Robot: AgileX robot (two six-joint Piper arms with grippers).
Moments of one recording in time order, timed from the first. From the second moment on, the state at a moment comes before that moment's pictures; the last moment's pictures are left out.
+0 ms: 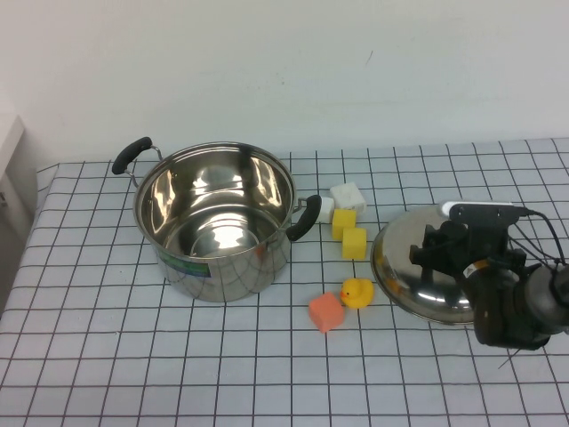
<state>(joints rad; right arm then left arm) 0.36 2.36 -1.06 0.42 -0.84 -0.09 0.06 -0.02 0.01 -0.24 0.37 -0.23</state>
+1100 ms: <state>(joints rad) 0.39 1.67 -1.02 0.43 -0.36 -0.35 0.06 -0.02 0.01 -0.24 0.37 -0.23</state>
